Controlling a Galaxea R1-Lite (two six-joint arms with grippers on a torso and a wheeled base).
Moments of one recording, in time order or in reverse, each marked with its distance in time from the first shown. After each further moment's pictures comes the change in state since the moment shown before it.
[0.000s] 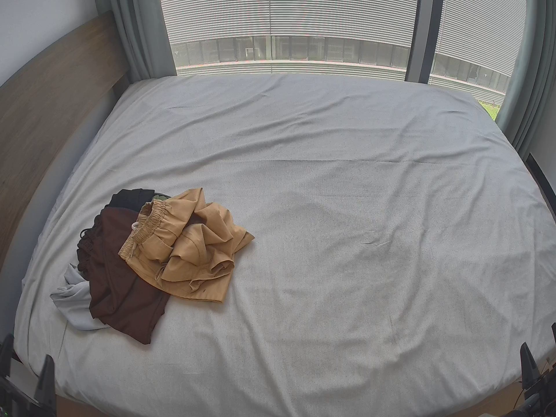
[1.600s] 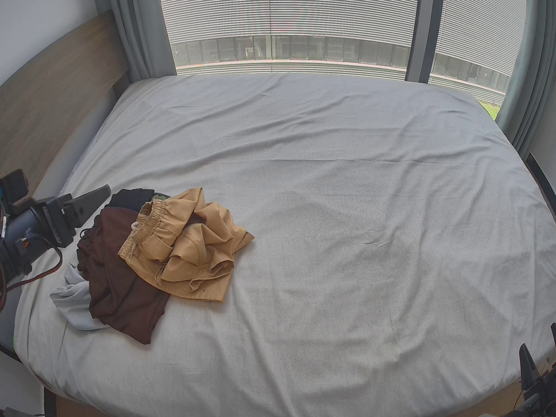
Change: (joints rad) left arm -0.107 1.152 -0.526 -0.429 -0.158 -0.171; right arm 0.004 0.000 0.000 0.000 0.011 -0.004
